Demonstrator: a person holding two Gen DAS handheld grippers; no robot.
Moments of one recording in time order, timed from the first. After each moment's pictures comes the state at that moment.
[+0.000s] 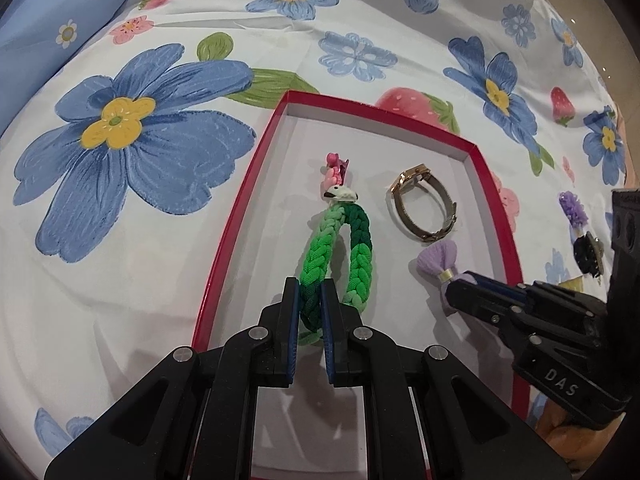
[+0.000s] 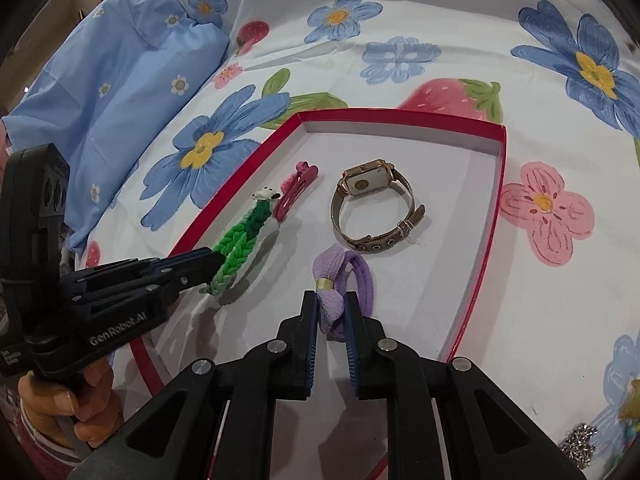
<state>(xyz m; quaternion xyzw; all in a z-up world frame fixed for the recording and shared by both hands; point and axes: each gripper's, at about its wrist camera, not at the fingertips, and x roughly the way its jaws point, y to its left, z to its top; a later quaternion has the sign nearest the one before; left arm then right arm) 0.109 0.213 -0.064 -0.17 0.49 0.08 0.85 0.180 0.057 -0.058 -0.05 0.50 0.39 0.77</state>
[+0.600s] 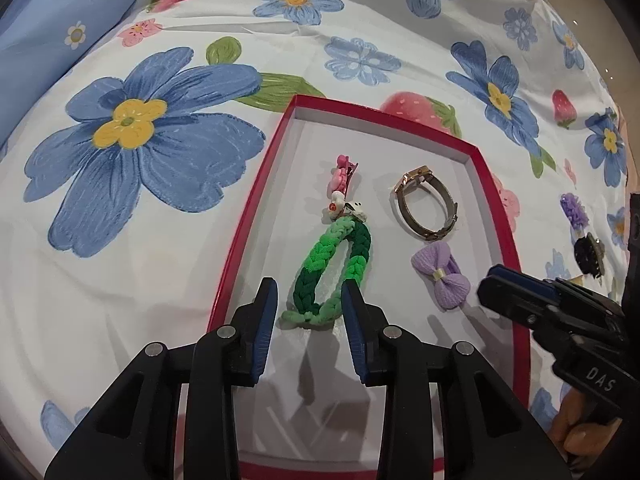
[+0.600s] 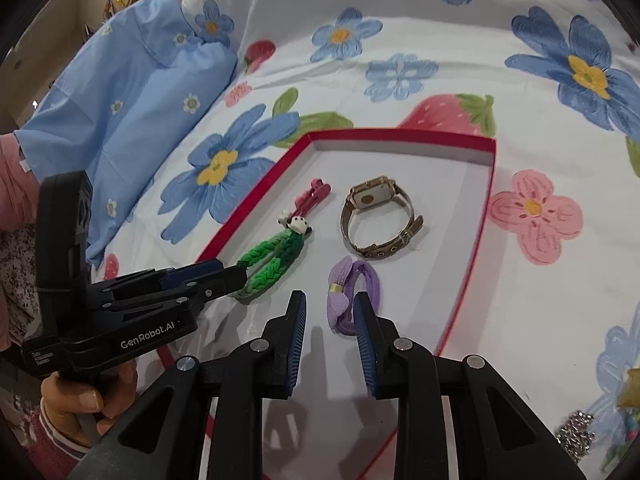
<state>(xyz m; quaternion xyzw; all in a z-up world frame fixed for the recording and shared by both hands) 0.100 0.216 -0.057 -0.17 0.48 0.09 0.85 0.174 0.044 -0.039 -0.02 0.48 0.41 0.78</state>
